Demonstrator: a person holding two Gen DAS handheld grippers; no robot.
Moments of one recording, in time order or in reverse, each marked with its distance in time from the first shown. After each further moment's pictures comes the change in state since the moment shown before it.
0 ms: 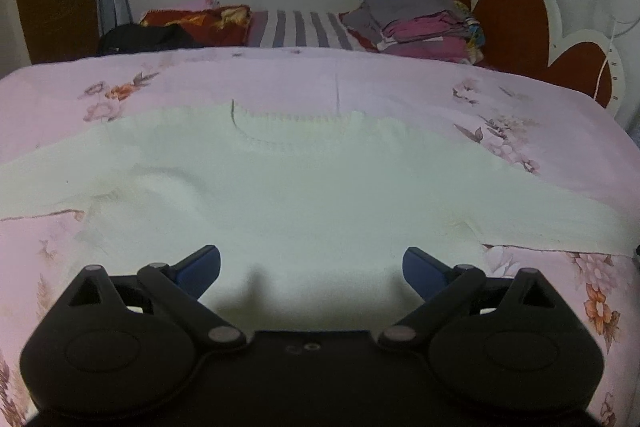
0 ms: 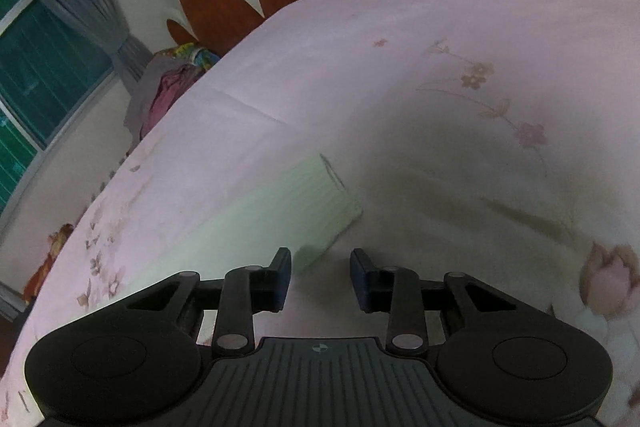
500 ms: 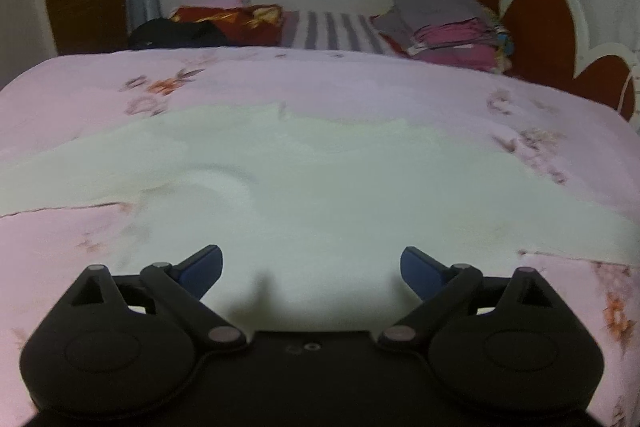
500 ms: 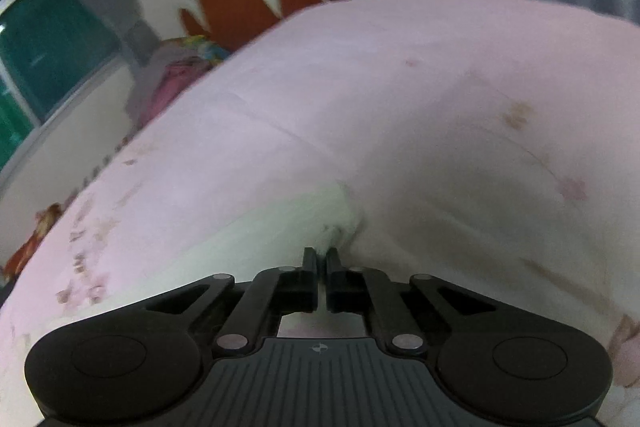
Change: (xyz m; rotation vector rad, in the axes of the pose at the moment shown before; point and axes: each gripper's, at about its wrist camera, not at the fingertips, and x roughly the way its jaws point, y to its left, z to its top) left arm -0.016 0.036 0.001 -0.042 -0.001 0.076; right arm 0.002 0.025 0.005 -0.128 -0.024 -0.019
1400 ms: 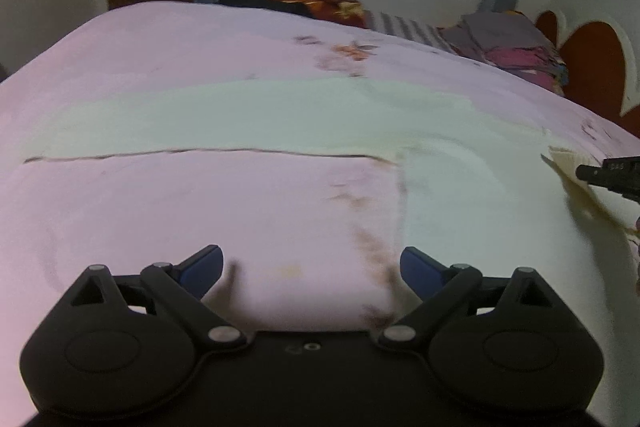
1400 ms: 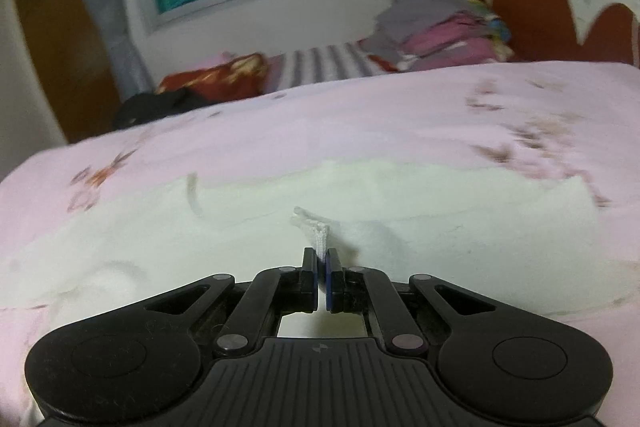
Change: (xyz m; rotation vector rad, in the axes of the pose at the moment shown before) left arm -0.017 0.222 -0.049 -0.148 0.001 0.041; right arm -0.047 0.375 -0.229 -0.590 0.143 0.362
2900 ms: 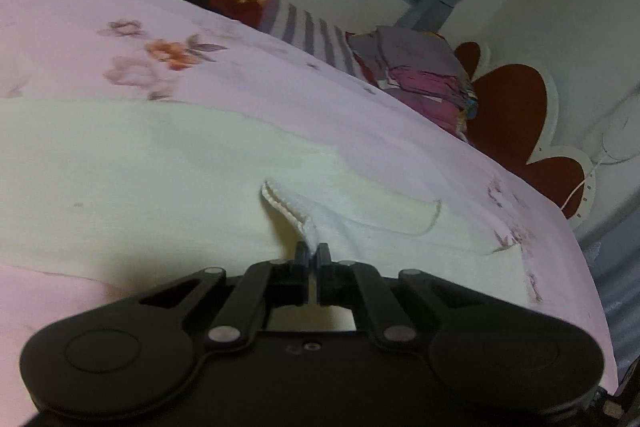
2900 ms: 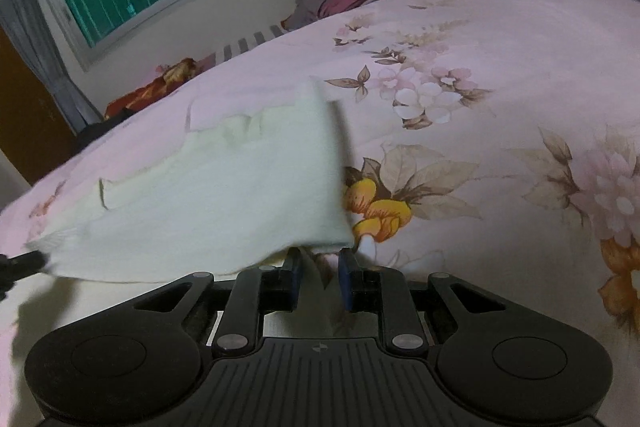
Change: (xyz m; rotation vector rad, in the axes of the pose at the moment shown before) left arm 0.125 -0.105 0.092 -0.129 0.046 -0.403; right arm -0.033 -0.125 -0.040 0.251 0.041 -0.084
